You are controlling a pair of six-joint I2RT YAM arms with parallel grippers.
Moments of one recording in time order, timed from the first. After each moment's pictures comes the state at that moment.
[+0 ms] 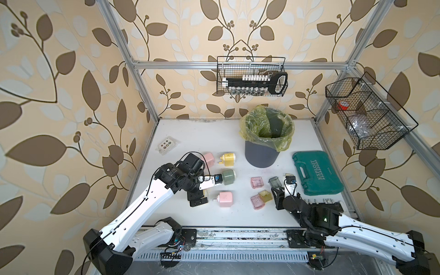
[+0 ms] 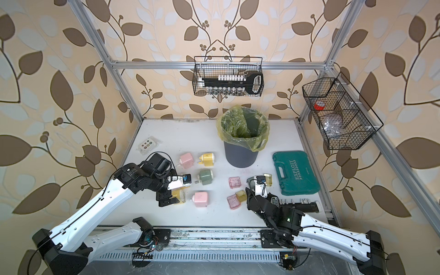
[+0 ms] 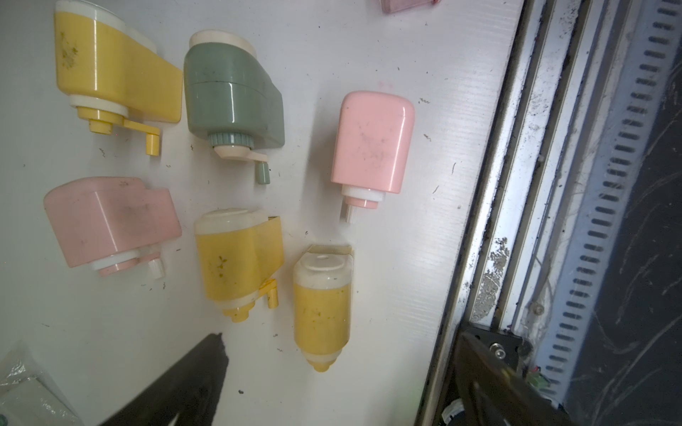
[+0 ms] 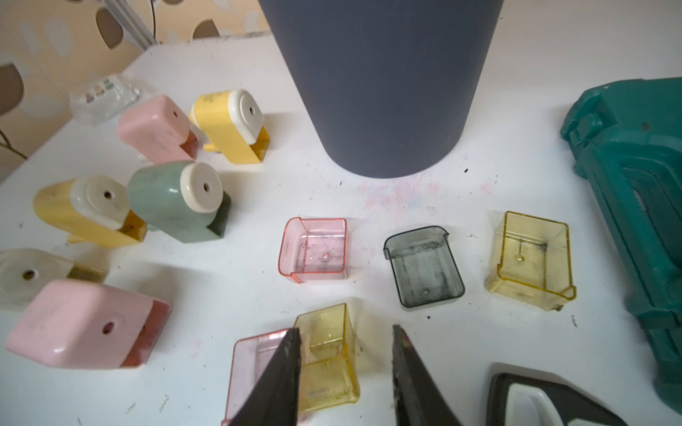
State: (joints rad) left arm -0.56 1.02 1.02 -1.23 0.20 0.75; right arm 1.10 0.58 0.35 -0.50 0.67 0.73
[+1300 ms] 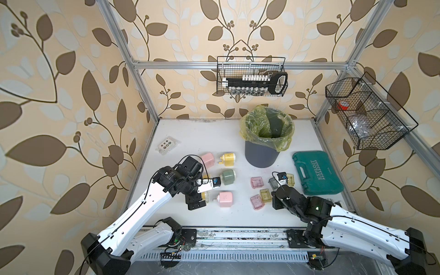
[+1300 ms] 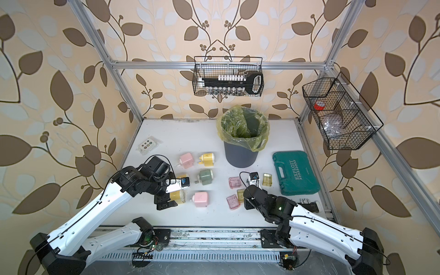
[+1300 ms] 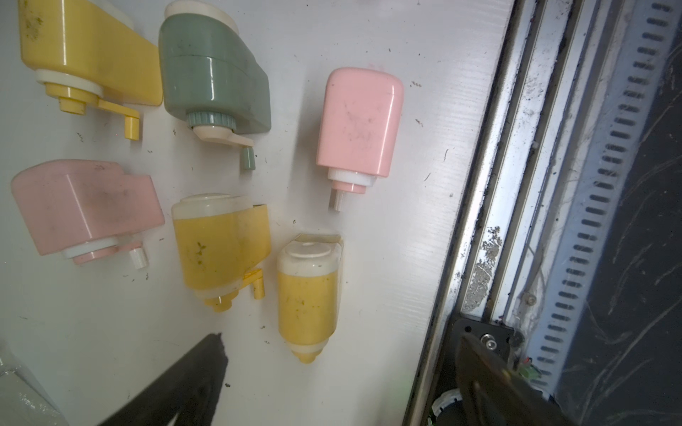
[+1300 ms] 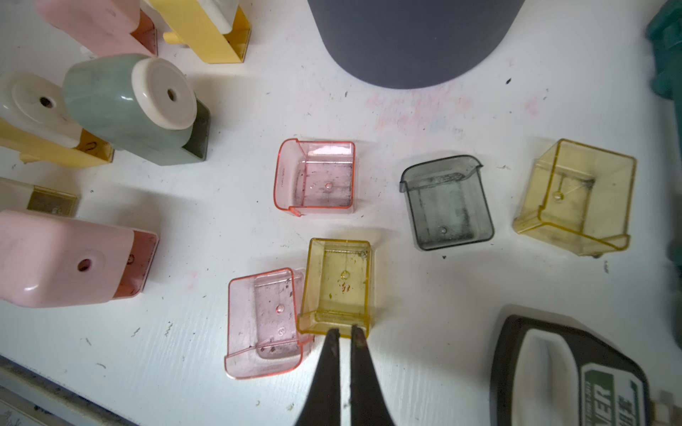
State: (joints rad) left arm -0.56 0.98 0.98 -1.24 0.20 0.75; right arm 0.95 0.76 0.52 -0.68 0.42 0.74
